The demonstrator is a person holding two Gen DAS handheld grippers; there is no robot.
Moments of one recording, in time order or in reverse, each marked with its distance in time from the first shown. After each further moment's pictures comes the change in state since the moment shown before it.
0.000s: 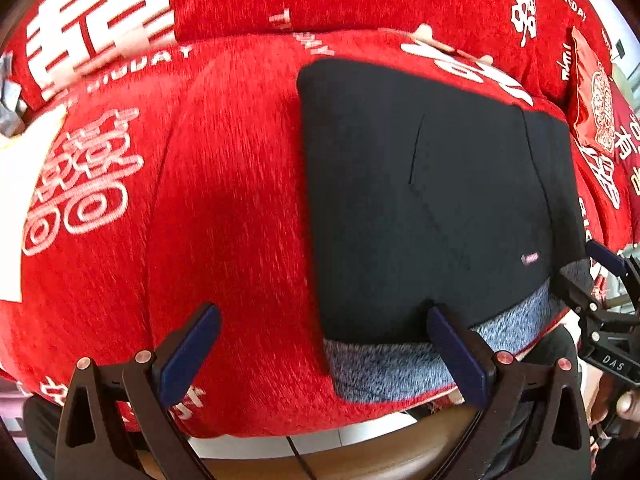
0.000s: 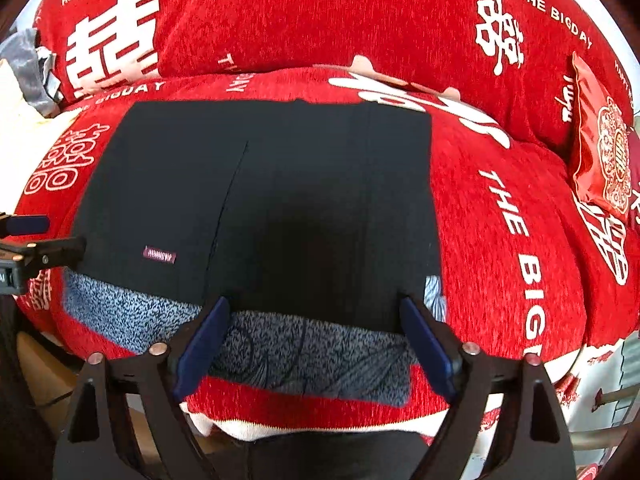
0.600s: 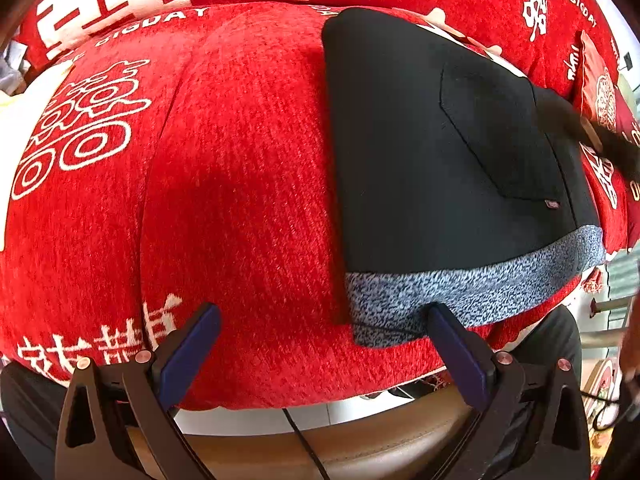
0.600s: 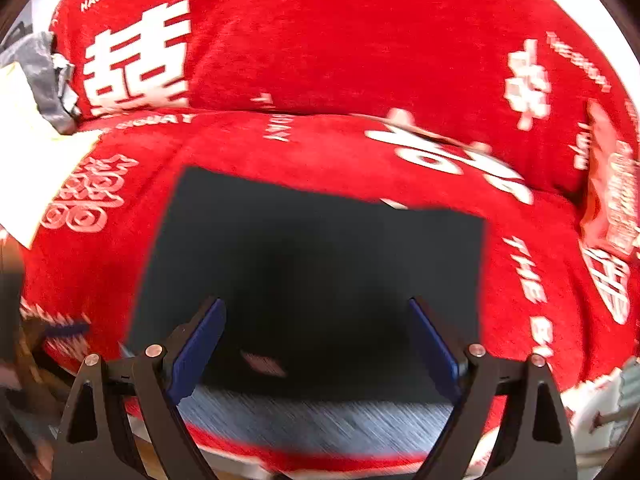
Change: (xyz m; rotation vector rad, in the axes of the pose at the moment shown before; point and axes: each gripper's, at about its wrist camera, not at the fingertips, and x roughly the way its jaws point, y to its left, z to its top) left arm 0.008 0.008 -0.030 -0.050 0.045 -0.014; right arm -0.001 0.073 0.080 -0.034 -0.074 0.072
